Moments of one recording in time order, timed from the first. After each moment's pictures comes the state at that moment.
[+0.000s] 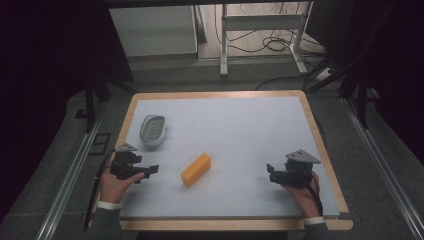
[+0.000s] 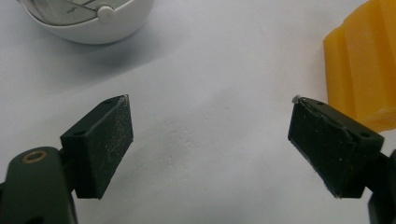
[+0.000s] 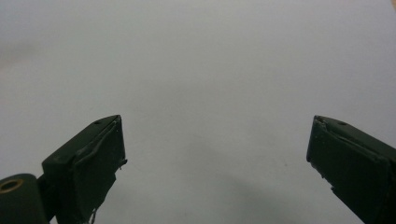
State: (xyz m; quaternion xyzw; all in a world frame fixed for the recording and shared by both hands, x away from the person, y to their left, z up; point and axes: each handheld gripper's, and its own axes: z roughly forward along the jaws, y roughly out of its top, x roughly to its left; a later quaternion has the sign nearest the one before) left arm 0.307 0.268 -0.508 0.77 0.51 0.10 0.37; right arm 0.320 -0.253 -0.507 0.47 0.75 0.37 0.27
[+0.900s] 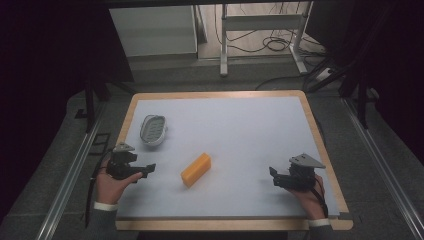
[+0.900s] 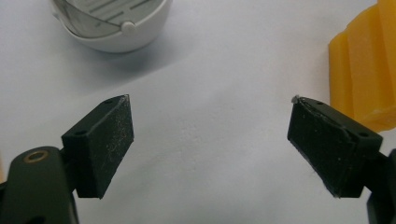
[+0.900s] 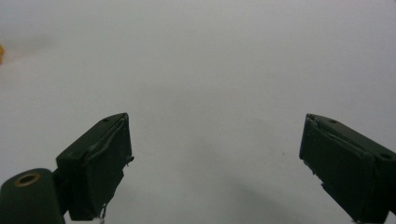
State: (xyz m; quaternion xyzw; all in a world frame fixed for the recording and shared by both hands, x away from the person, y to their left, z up) left arm 0.296 0.267 -0.487 0.77 0.51 0.14 0.35; right arm 0.311 -0.263 -0.509 0.45 0.76 0.39 0.27
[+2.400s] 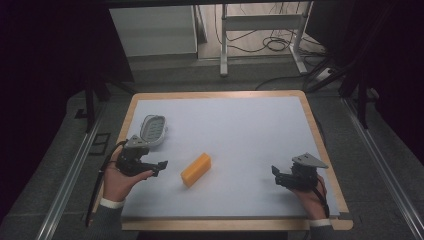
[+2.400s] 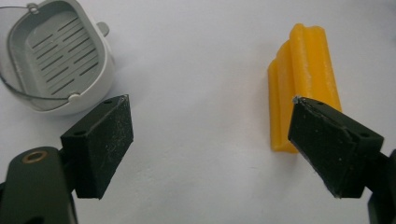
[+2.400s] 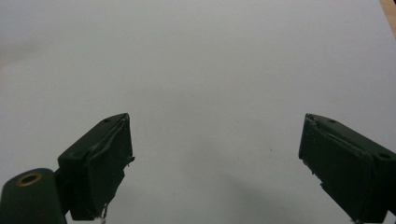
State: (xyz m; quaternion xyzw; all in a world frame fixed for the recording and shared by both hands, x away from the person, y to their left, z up) left arm 0.295 0.224 -0.451 0.80 0.45 0.14 0.36; right arm 0.311 -0.267 -0.508 0.47 0.75 0.38 0.27
